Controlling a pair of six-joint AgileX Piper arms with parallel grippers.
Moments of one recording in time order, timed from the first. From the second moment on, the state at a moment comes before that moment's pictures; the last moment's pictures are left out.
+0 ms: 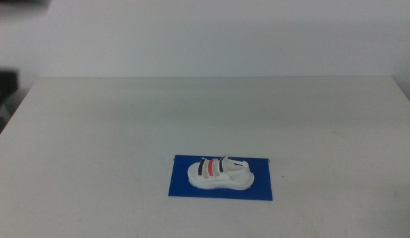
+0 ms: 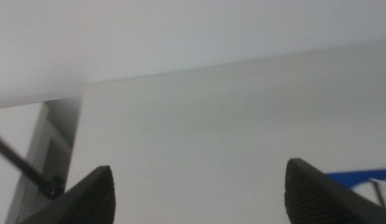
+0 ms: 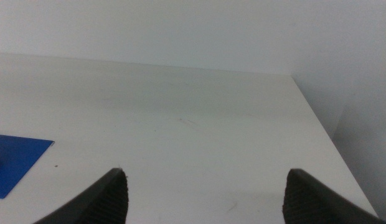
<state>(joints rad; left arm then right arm) -0.22 0.78 -0.92 0.21 0.69 -0.15 -0.01 -0.01 0.03 0.04 0.21 -0.06</state>
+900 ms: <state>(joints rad) -0.12 -0.01 0.03 0.04 0.17 -0.06 -0.01 -0.01 0.03 0.04 0.21 -0.06</state>
